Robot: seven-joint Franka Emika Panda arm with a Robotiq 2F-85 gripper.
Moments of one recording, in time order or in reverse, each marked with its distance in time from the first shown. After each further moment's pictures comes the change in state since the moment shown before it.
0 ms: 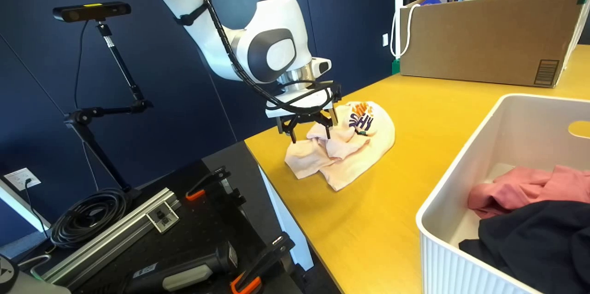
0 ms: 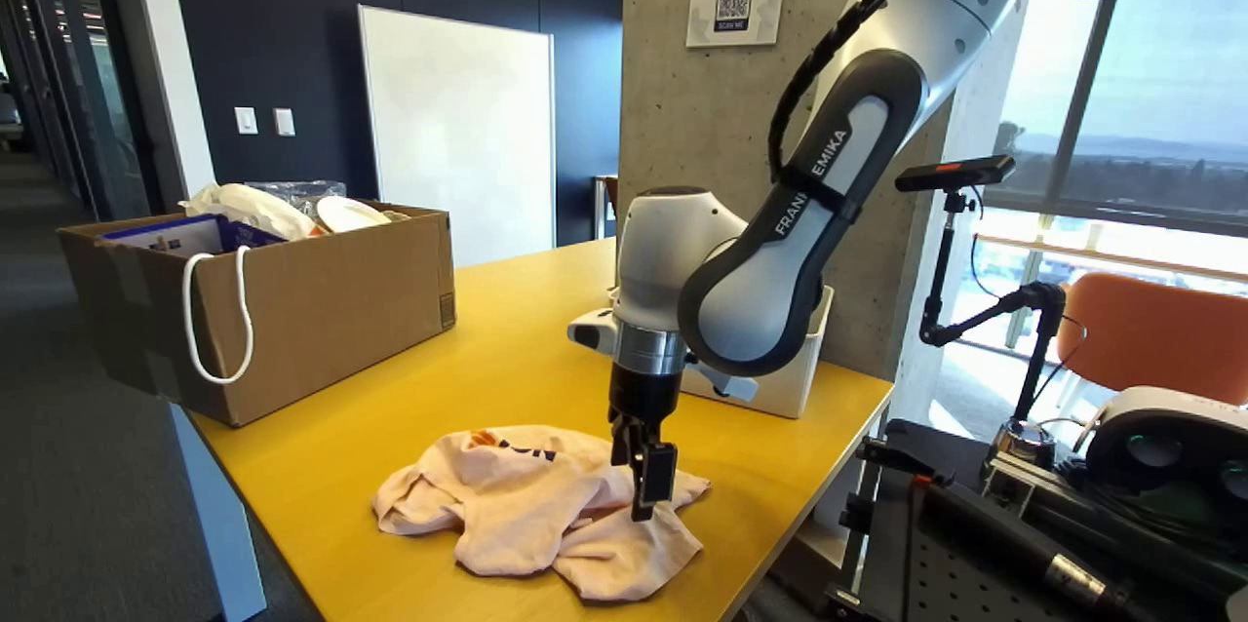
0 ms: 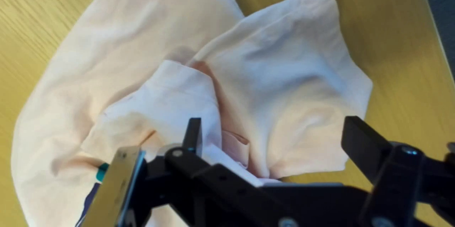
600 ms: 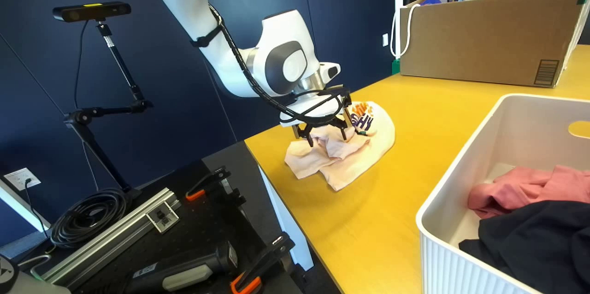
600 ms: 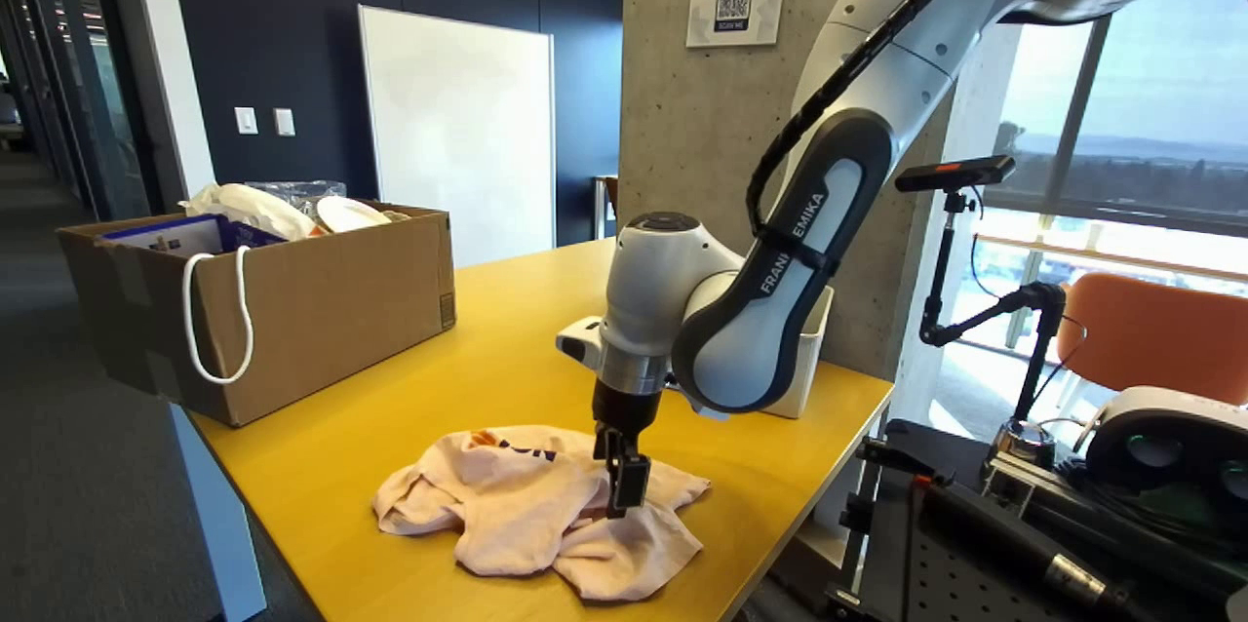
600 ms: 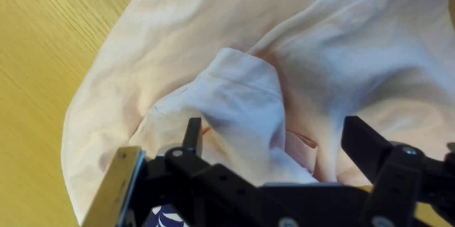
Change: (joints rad) arm 0.112 0.104 -0.137 0.094 -0.105 0.117 0.138
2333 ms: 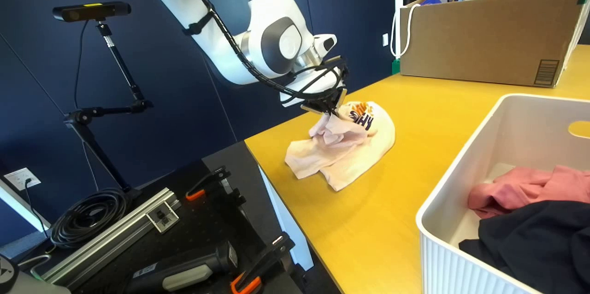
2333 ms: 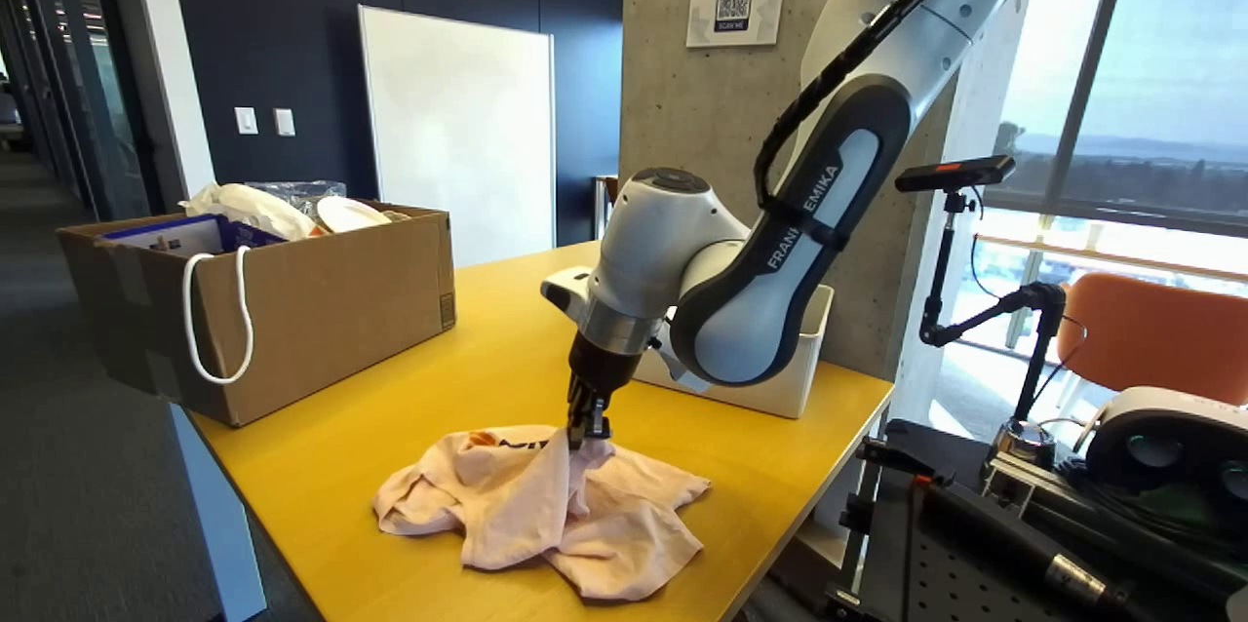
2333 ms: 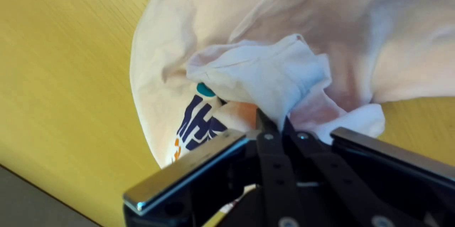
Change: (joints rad) arm 0.102 -0.078 -0.093 -0.015 -0.034 0.117 0.093
